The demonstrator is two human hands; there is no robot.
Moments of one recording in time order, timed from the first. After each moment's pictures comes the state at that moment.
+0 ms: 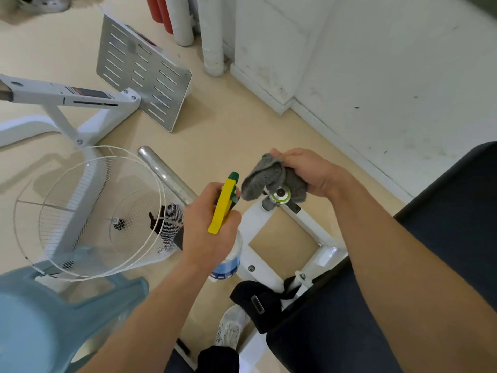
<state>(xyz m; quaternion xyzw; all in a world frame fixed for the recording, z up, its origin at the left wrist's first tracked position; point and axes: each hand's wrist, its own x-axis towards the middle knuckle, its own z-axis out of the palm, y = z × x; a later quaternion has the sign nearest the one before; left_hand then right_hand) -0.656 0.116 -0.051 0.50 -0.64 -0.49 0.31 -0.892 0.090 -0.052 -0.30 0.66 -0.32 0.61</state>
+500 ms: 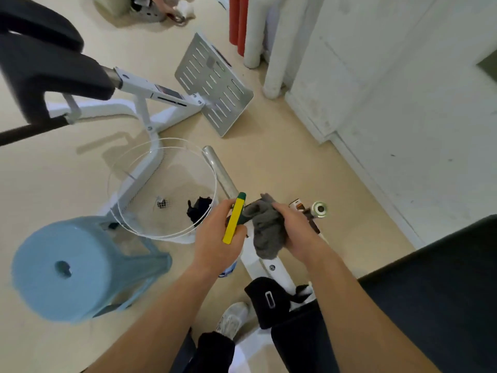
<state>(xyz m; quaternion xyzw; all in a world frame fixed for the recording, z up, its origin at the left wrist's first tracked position) -0.559 0.145 -0.010 0.57 -0.65 -0.40 0.30 -0.741 0.141 -0.017 -0.10 0.68 -0.32 0.65</state>
